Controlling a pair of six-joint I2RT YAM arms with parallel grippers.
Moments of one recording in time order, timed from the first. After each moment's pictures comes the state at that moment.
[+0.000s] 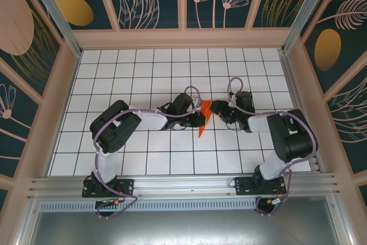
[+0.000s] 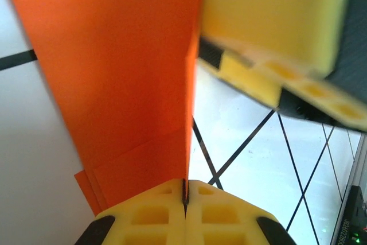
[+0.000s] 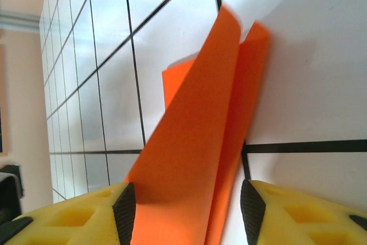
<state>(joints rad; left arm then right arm) -0.81 1.98 1.02 0.24 0.43 -0.72 0.26 1.60 0.52 0.40 -0.52 0.85</state>
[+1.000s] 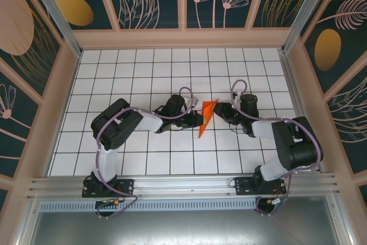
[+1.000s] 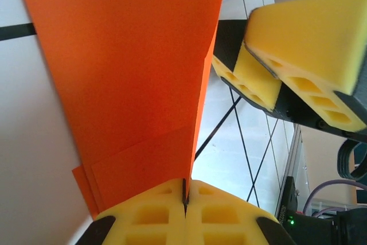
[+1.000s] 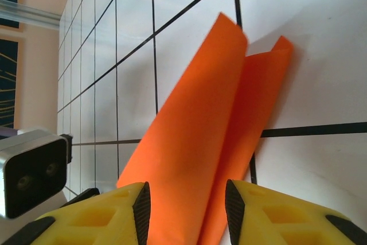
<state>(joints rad) -0.76 2.01 0.91 0.52 0.61 -0.88 0.25 1.52 0.45 0.45 -0.55 0.81</state>
